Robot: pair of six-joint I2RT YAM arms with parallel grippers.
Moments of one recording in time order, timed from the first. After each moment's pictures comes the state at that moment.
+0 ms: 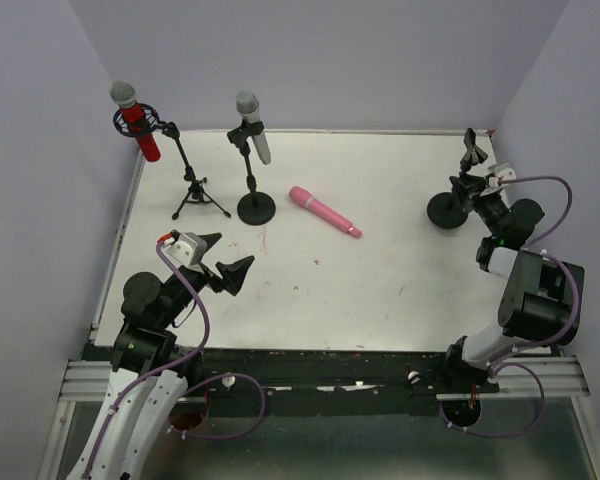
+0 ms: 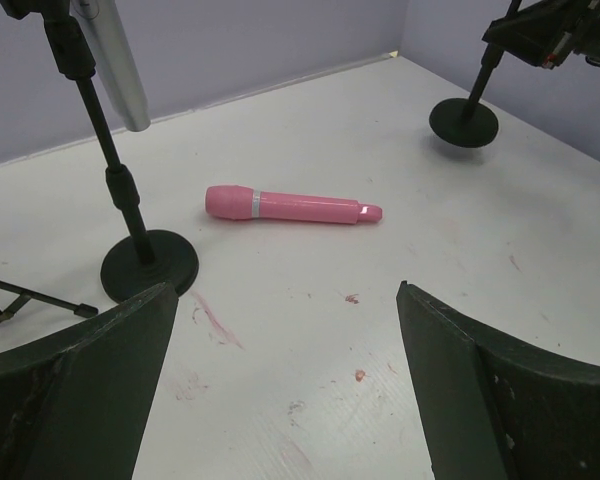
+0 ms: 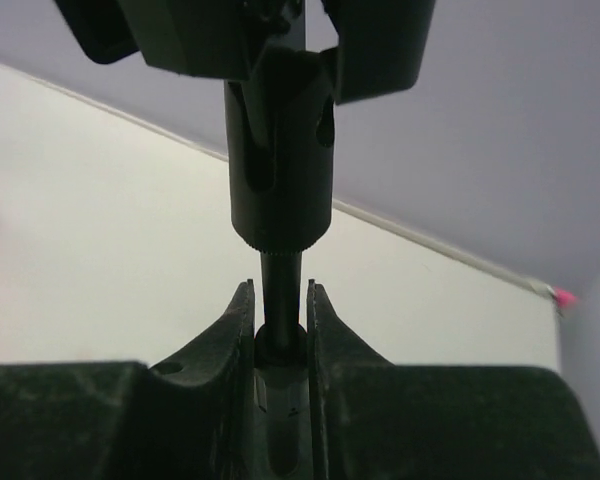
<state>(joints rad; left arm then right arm) -0.28 0.30 0.48 -0.12 0.37 -0.09 -0.35 1.61 0.62 1.15 -0.66 -0.13</state>
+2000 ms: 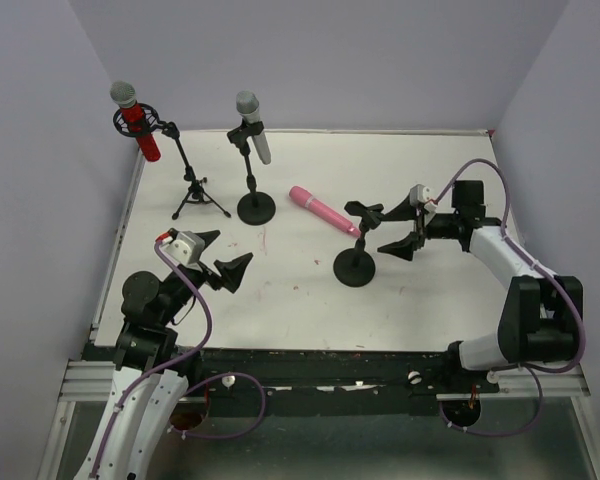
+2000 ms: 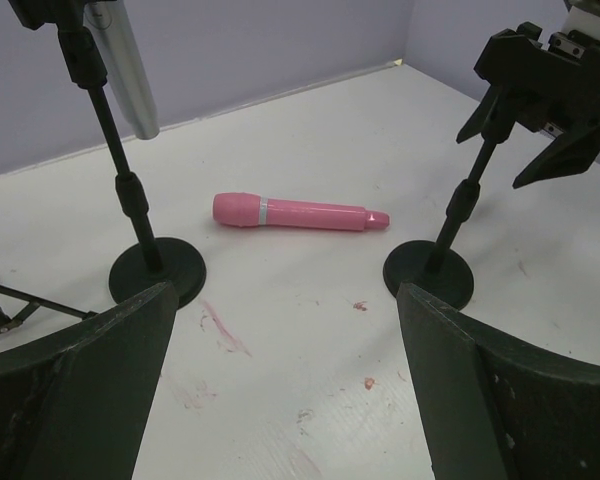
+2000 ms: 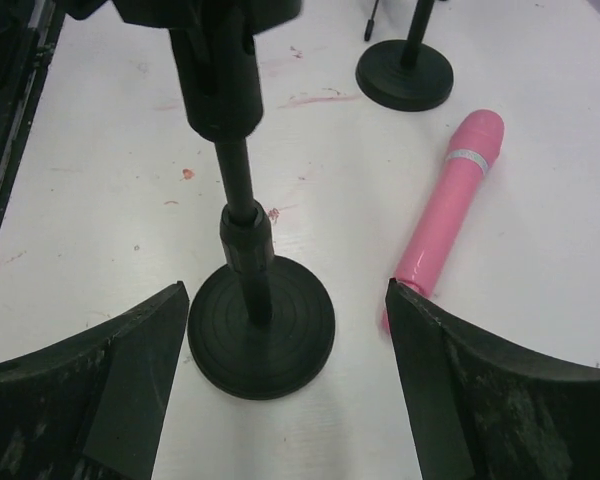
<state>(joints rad) -0.22 0.31 0.46 -0.07 0.44 -0.11 0.01 1.43 0.86 -0.29 -1.35 -0.97</state>
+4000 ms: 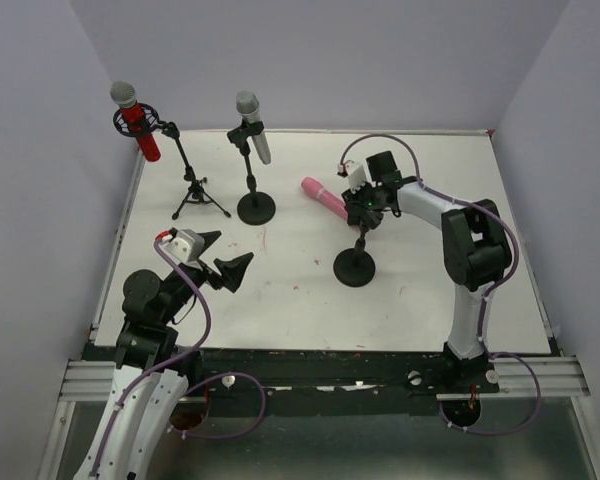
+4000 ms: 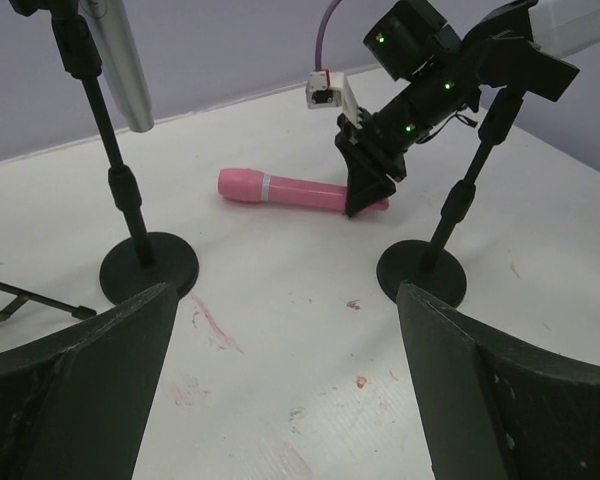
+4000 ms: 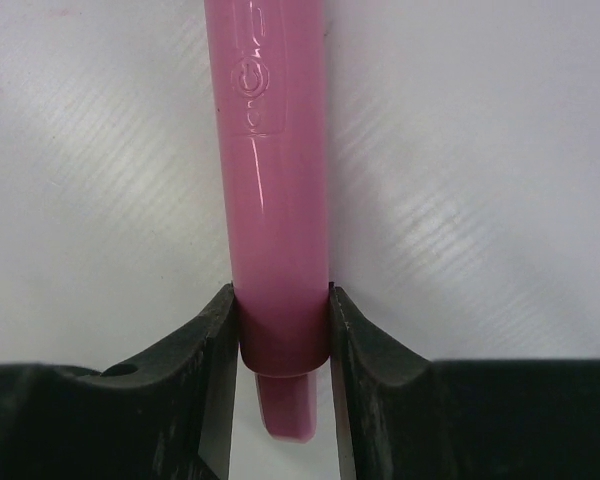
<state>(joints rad) -0.22 0.31 0.46 -0.07 0.44 -0.12 0.37 2.04 1.41 -0.35 -0.29 -0.35</state>
